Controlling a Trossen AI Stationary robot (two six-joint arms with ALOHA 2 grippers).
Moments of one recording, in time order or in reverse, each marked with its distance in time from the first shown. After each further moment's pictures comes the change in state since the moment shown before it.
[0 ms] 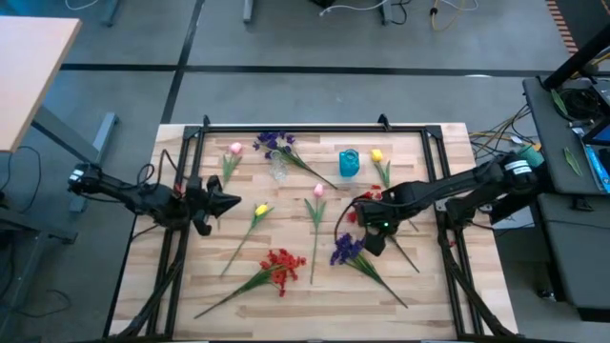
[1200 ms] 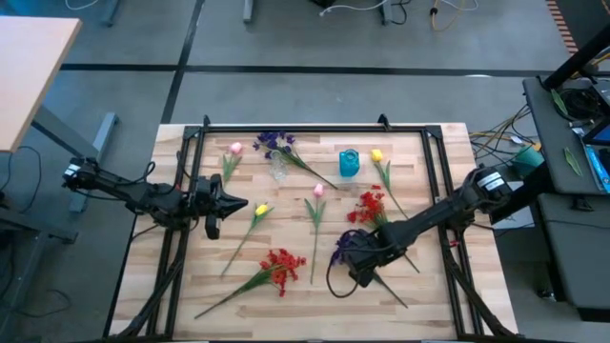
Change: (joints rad) left arm -0.011 0.159 0.144 -0.190 -0.028 0.034; right arm 0.262 0.237 0.118 0.054 0.098 0.382
